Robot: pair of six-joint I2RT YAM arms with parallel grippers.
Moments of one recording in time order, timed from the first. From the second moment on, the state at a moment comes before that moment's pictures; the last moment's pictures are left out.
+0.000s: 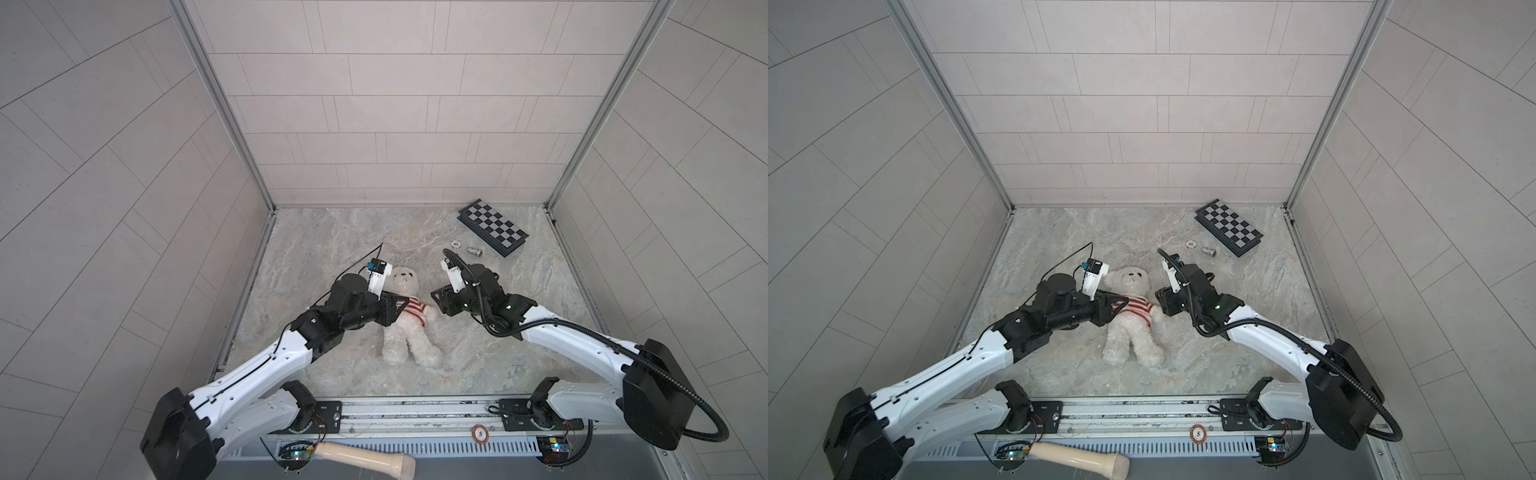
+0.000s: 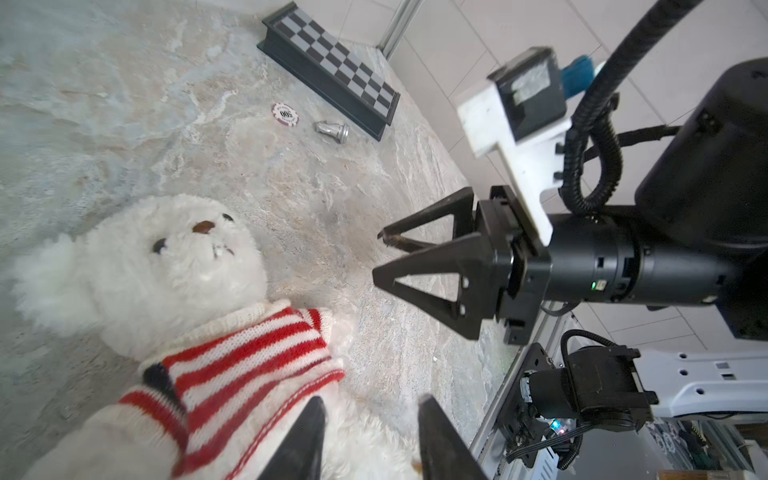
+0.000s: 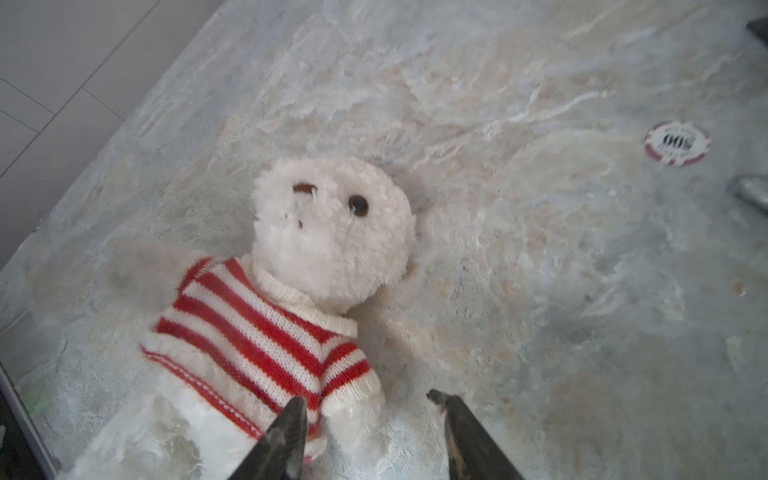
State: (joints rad) left arm -0.72 1.06 0.69 -0.13 0.27 -0.47; right arm 0.65 1.25 0.72 -0.15 -0.05 0.32
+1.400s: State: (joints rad) left arm -0.65 1.25 0.53 -0.03 0.21 -0.50; right arm 0.66 1.44 0.66 0.00 -0.28 0.31
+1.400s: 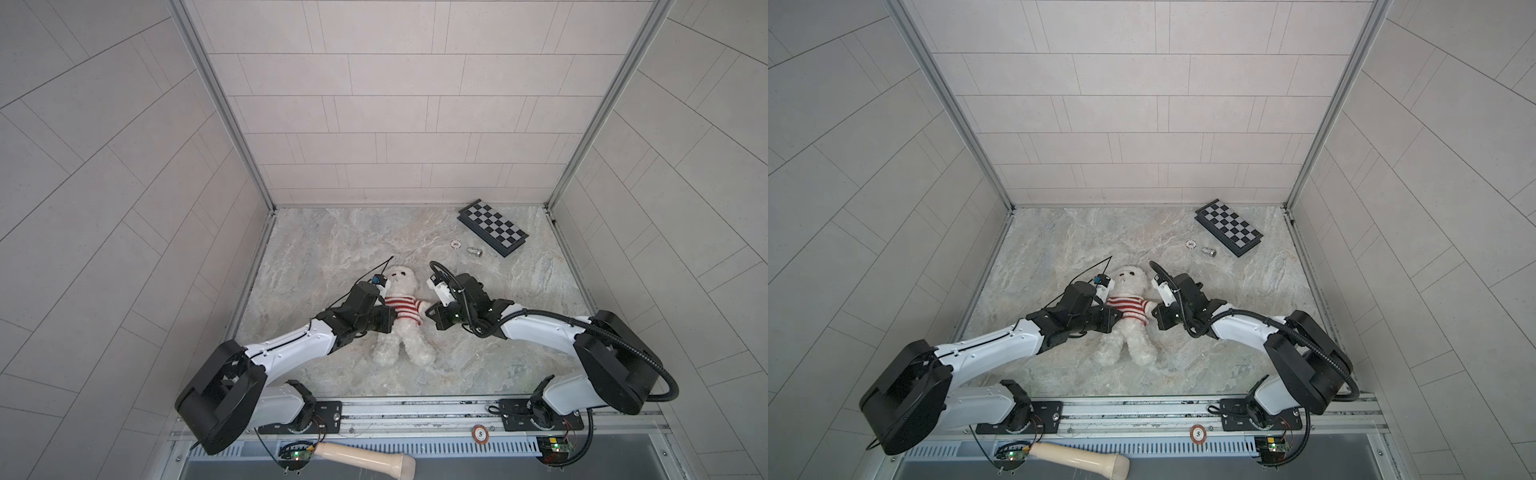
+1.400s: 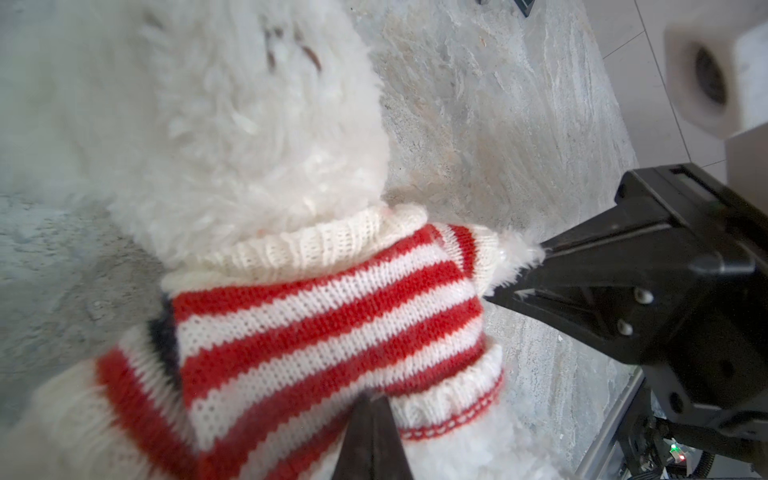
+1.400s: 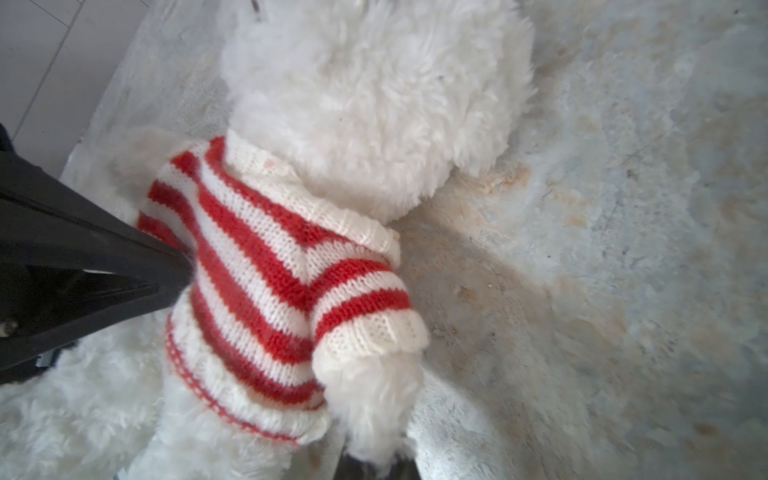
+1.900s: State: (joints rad) left arm -0.67 0.90 0.47 -0.07 0.17 -0.42; right arm 0.84 1.32 0.76 -0.03 -0.20 0.22
